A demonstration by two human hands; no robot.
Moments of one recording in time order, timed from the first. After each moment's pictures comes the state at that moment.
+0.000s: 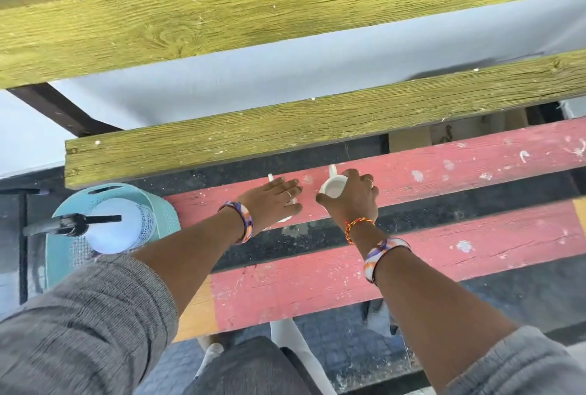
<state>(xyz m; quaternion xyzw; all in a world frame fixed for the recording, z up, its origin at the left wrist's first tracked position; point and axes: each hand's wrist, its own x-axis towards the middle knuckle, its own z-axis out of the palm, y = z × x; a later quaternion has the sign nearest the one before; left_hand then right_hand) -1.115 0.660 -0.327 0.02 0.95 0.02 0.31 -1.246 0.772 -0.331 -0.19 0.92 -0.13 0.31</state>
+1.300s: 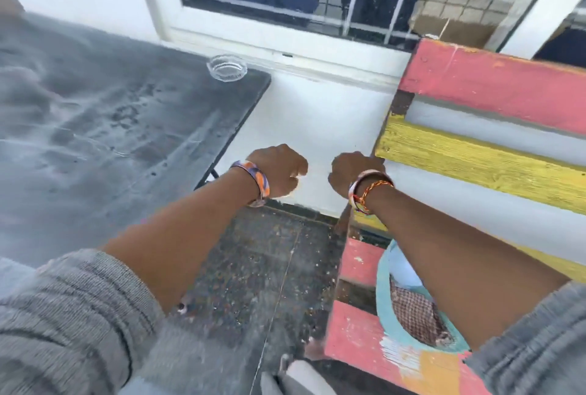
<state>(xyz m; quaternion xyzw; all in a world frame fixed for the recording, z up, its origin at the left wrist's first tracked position) -0.576 0.480 -0.092 -0.46 0.88 0.12 0.01 -0.744 0.486 -0.122 -0.69 0.72 0.07 0.04</state>
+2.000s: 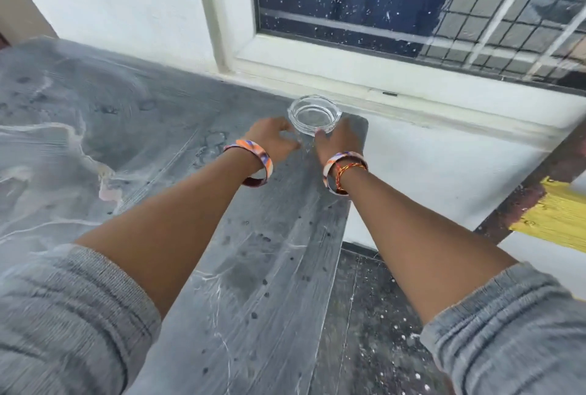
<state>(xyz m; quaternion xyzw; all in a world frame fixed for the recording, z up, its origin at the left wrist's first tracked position) -0.405 0.209 -0.097 -0.62 0.71 0.29 -0.17 -0.531 0.215 -0.127 -0.50 0.78 -0.29 0.25</state>
